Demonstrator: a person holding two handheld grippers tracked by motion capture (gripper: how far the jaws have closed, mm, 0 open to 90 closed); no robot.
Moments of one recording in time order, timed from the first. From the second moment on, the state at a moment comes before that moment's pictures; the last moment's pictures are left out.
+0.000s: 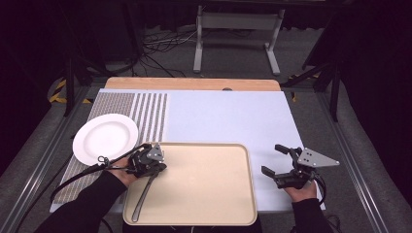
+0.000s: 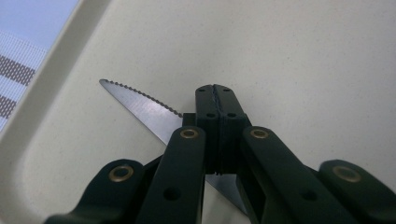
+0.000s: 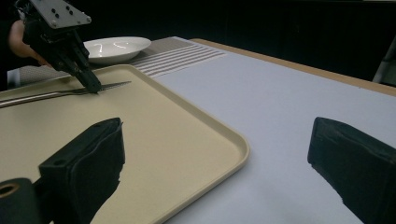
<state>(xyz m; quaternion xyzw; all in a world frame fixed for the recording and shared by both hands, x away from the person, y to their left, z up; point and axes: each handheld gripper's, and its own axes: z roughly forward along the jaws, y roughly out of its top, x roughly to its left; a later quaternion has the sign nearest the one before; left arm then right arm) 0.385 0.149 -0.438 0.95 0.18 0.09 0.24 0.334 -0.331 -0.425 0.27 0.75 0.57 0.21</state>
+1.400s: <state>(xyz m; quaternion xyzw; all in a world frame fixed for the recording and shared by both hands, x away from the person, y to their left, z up) 0.384 0.197 -0.394 0.90 0.23 0.06 0.36 0.336 -0.329 -0.425 0.28 0.75 0.57 0.20</state>
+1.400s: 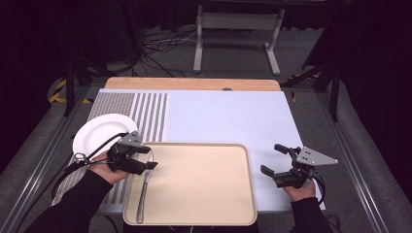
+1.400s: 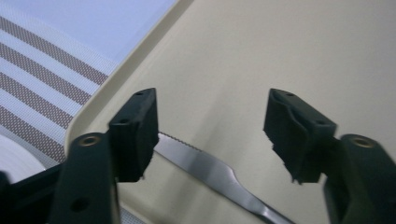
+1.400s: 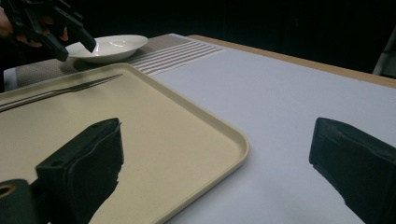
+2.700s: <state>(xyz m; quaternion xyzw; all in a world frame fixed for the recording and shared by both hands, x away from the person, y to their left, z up) 0.348 0.290 -0.387 0.80 0.29 0.14 0.50 0.335 -0.330 -0.425 0.28 0.74 0.58 0.21</state>
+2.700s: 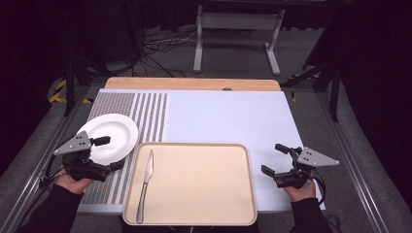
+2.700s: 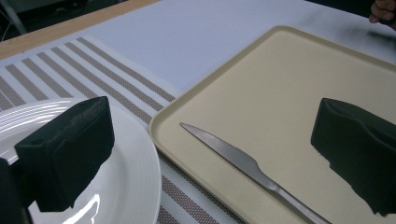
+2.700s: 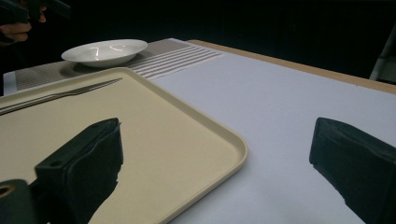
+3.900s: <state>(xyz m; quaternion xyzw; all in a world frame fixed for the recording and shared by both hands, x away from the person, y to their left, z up) 0.334 0.347 -0.457 0.72 0.35 0.19 0.57 0.332 -0.333 -0.427 0.28 0.73 0.58 0.23</state>
